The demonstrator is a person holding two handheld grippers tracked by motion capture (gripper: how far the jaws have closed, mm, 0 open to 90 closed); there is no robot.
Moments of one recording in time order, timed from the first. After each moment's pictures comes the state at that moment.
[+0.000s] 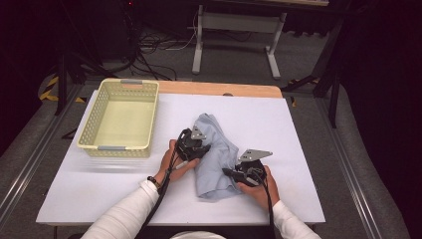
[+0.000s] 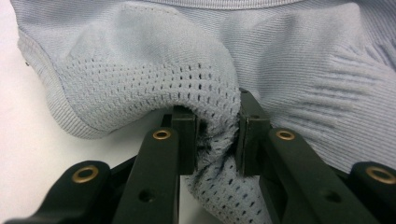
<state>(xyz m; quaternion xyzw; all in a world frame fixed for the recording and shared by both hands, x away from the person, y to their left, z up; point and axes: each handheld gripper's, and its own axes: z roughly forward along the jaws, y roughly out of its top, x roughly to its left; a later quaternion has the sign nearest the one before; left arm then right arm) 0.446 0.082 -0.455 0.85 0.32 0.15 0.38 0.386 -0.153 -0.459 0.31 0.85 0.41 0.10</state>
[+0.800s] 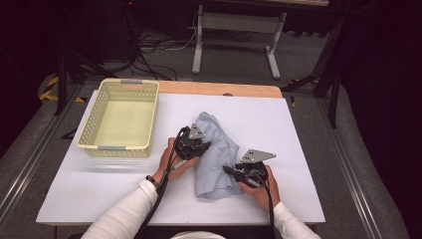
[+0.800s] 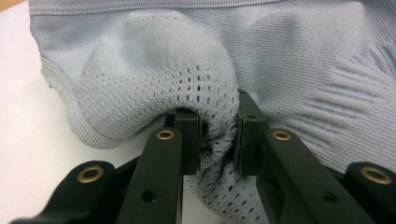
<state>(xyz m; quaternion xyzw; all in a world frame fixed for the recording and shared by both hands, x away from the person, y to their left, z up) 0.441 0.086 -0.440 0.84 0.31 0.17 0.41 0.378 -0.154 -0.448 0.30 0.84 0.44 0.12</state>
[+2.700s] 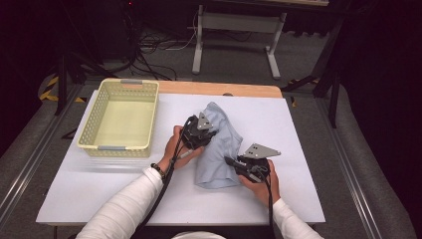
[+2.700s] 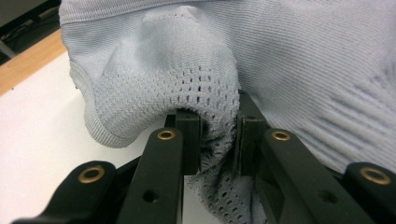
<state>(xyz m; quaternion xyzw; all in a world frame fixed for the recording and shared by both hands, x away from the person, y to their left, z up) 0.460 0.068 -0.409 0.85 0.28 0.21 0.39 0.382 -0.154 -0.430 0.30 0.81 0.47 0.17</state>
